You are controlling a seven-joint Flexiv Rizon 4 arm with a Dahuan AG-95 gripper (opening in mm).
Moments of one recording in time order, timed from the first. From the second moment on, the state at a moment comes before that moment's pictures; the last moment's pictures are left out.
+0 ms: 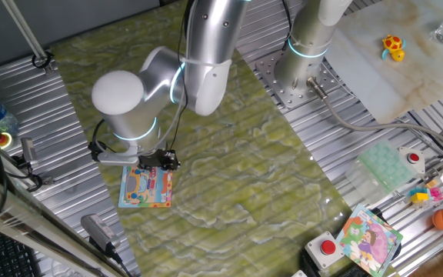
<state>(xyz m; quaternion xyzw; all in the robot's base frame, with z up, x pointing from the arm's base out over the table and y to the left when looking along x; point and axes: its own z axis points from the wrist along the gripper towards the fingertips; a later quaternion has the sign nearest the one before) 0.573 0.116 0.013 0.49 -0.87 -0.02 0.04</state>
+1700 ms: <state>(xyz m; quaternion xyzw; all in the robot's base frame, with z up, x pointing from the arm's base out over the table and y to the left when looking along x) 0.590 0.096 0.015 0.50 -0.87 -0.04 0.02</state>
